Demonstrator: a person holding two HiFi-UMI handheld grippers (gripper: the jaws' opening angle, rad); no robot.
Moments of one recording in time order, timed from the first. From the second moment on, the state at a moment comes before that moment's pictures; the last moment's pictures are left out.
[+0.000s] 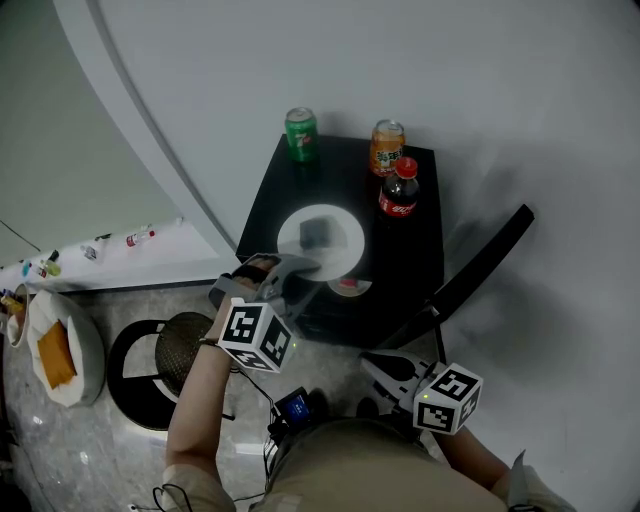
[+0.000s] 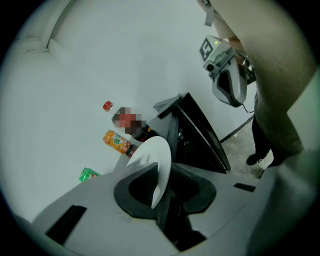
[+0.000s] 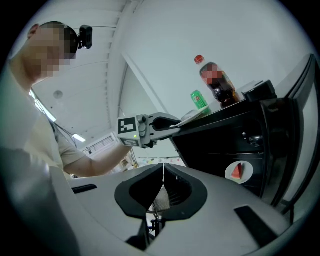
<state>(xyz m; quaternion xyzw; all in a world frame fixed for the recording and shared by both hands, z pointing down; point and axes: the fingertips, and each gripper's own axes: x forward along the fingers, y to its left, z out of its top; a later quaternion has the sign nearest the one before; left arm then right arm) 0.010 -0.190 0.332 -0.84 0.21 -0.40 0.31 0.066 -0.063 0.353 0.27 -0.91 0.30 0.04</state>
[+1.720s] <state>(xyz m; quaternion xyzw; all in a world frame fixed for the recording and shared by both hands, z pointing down) 0.002 -0.144 0.334 -0.83 0.17 -0.36 0.39 0.032 -0.178 0.333 0.35 -0.78 0.49 -0.15</state>
